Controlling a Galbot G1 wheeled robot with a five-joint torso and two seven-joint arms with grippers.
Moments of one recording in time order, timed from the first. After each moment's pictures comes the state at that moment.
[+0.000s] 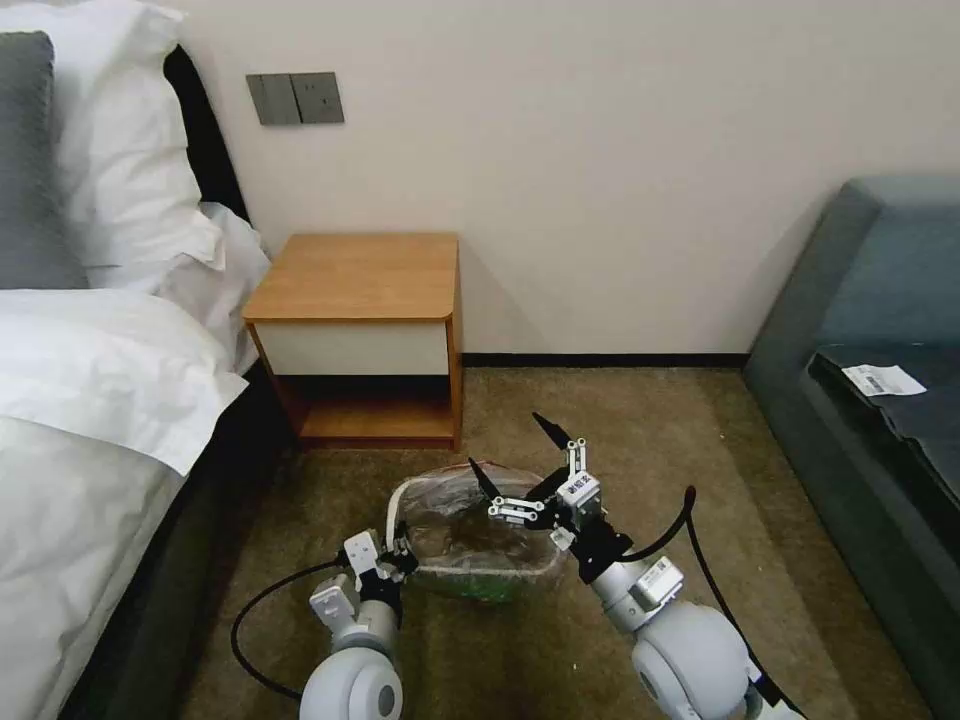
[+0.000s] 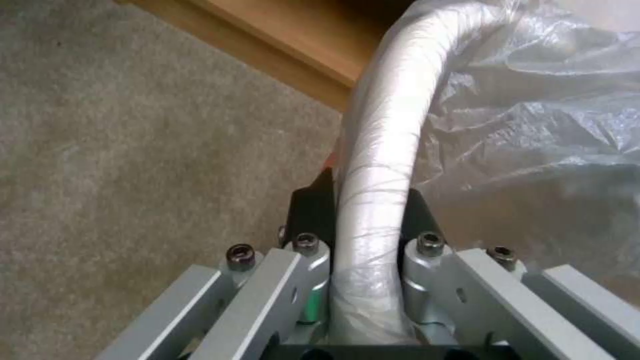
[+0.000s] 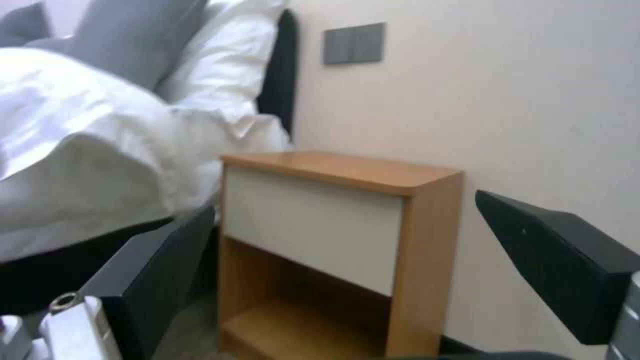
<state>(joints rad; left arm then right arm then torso) 1.57 -1.55 -0.37 -1.93 -0.51 0.24 -0.31 -1.42 1.23 0.18 2.05 0.09 0.19 -0.14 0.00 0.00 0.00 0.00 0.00</state>
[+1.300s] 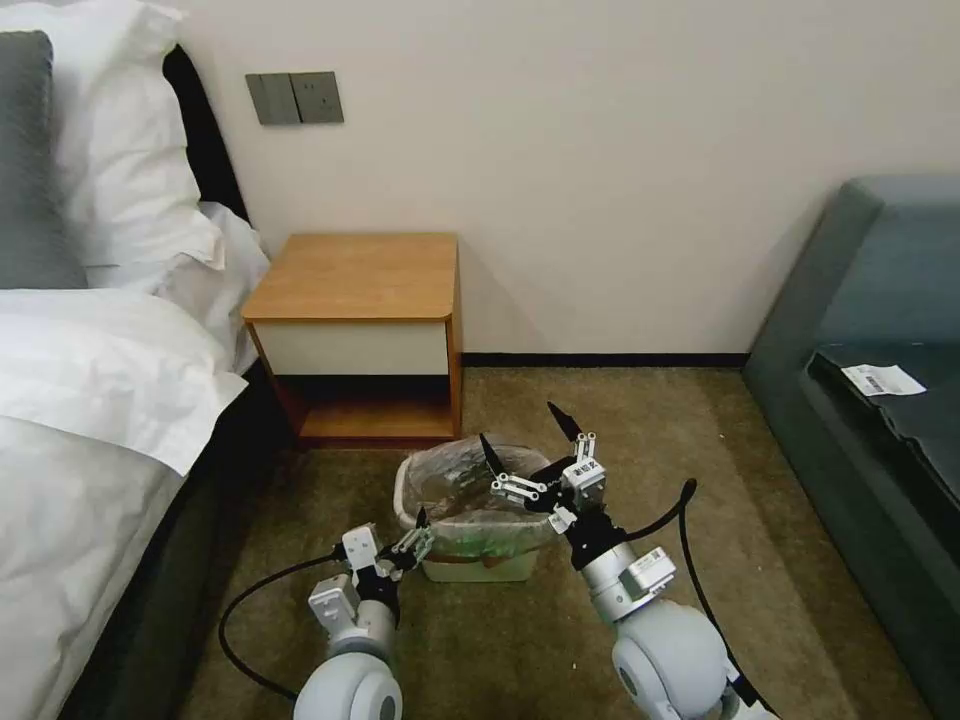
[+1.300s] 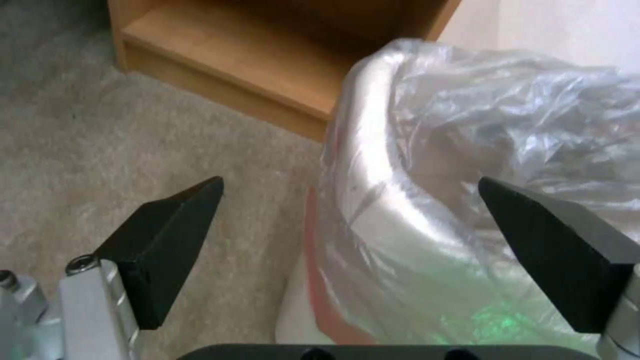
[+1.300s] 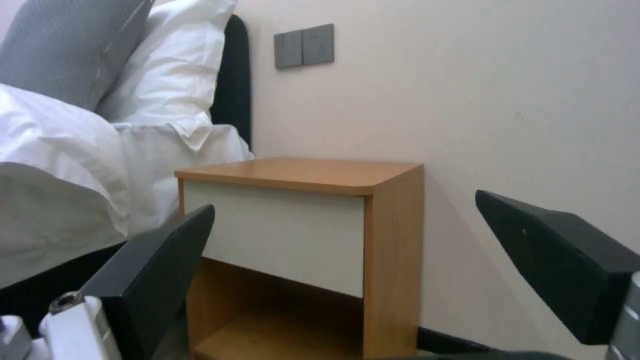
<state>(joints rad) 1.60 -1.54 -0.35 -2.01 -0.39 0.21 -0.30 -1.41 1.29 0.17 2.04 0.10 0.17 -0.06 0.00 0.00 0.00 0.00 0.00</state>
